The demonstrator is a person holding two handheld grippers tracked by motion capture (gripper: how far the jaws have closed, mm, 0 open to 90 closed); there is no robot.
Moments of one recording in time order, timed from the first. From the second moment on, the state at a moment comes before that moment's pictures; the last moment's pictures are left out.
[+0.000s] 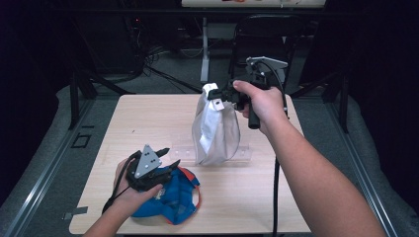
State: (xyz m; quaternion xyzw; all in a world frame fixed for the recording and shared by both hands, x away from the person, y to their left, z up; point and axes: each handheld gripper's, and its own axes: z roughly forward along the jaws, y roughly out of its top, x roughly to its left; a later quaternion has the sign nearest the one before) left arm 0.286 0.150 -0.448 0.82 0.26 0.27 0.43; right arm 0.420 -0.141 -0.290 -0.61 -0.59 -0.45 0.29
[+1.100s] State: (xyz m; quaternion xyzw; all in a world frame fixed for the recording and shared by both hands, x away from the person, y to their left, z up) left arm 0.351 0.137 -0.462 0.83 0.28 0.20 0.44; right arm 0.460 -0.102 -0.291 -0.62 -0.55 -0.49 0.27
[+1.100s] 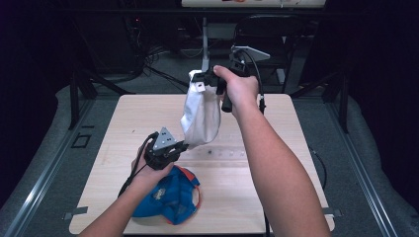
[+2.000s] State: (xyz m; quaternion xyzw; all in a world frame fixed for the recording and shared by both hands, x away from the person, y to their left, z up) left arm 0.366 0.171 -0.501 0.80 0.33 0.13 0.48; right arm 0.474 -0.063 -0.324 -0.62 -0.57 -0.45 0.27
